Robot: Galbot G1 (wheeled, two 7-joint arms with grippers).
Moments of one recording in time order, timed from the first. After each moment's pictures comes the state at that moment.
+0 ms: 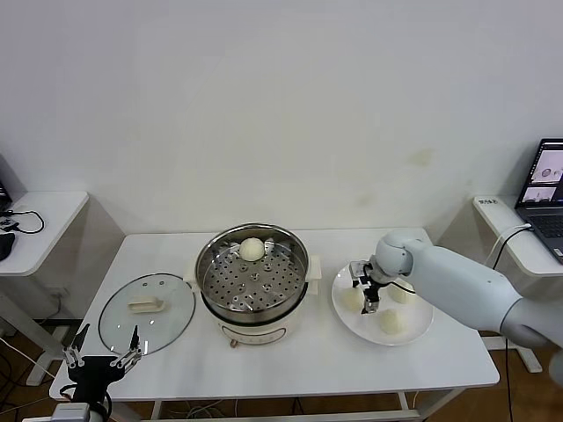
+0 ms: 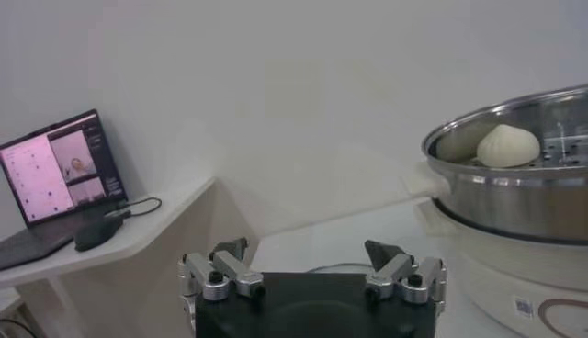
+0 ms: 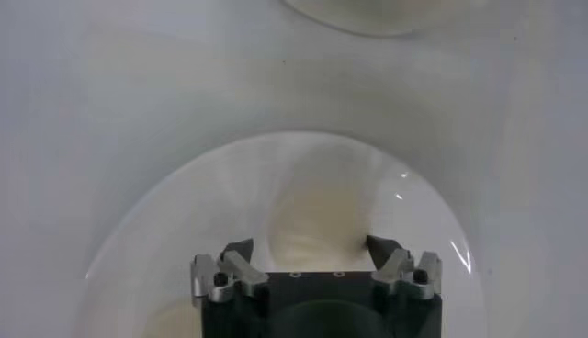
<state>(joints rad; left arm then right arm) 1.83 -1.25 -0.77 -2.25 -0.11 0.20 -0.18 0.01 0.93 -0.90 1.13 -0.11 -0.29 -1.00</state>
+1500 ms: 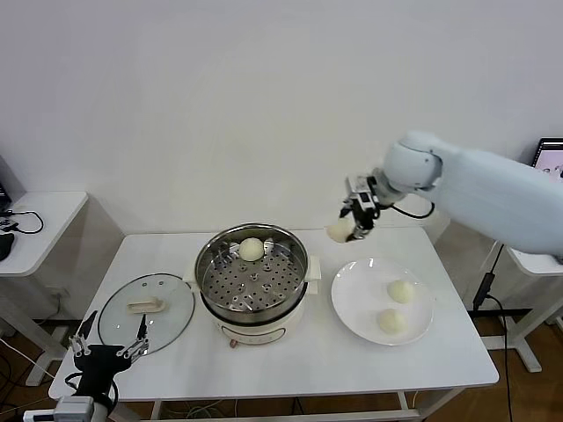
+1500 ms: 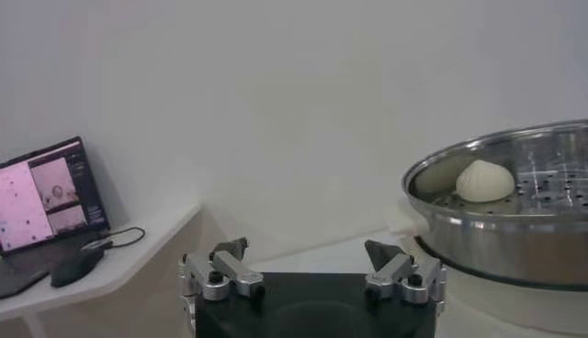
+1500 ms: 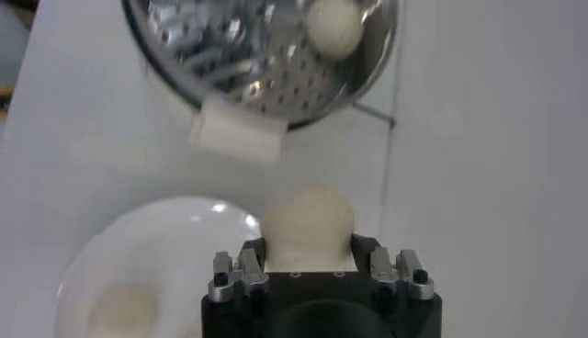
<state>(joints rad) 1.81 -1.23 -0.75 -2.30 -0.11 0.20 -0.18 0.63 0.96 -1.20 1.43 0.37 -0.46 -0.97</state>
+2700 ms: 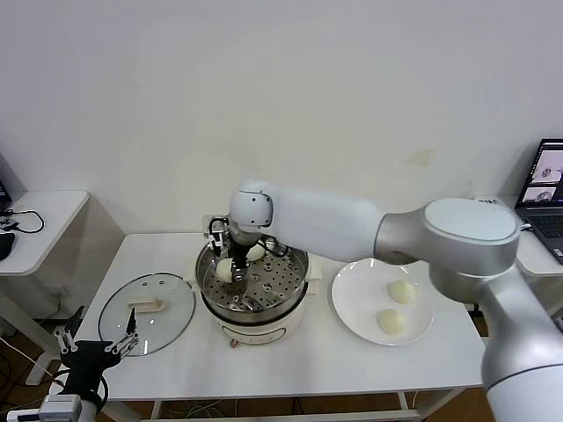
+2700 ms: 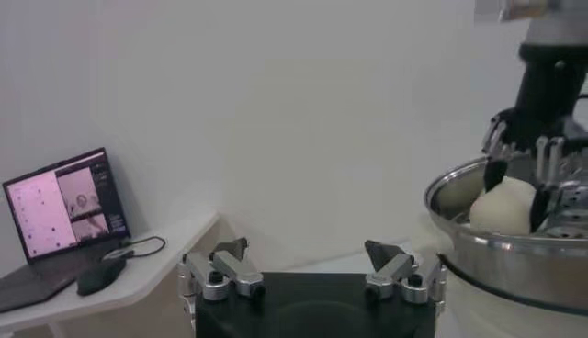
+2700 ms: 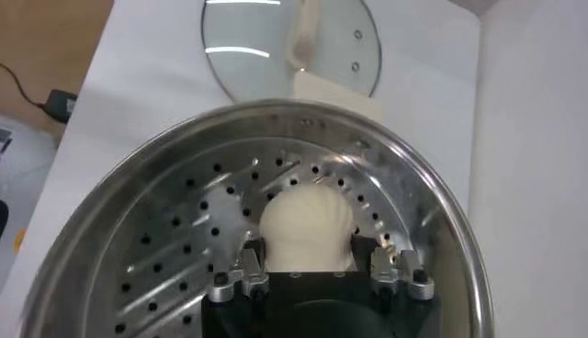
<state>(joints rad) 1.82 -1.23 -0.79 -2.34 -0.13 0.21 -0.18 0.41 1.53 -1.22 1.03 0.45 -0.61 -0.85</state>
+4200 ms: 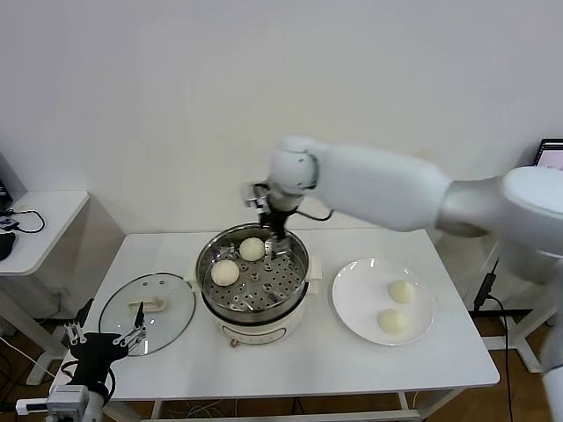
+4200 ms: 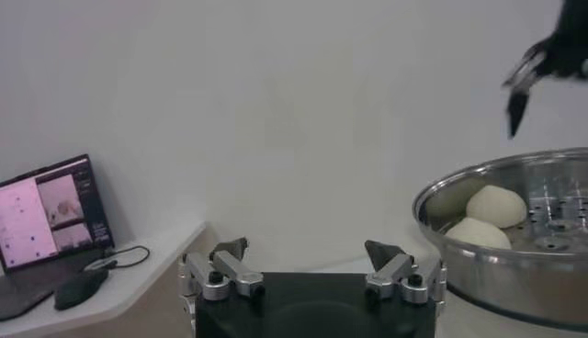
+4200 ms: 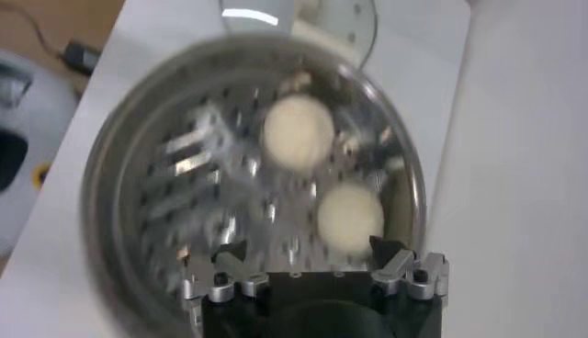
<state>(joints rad) 1.76 -1.20 -0.76 -2.32 -0.14 0.24 -0.17 0.64 1.12 -1.26 1.31 0.31 -0.41 -1.10</state>
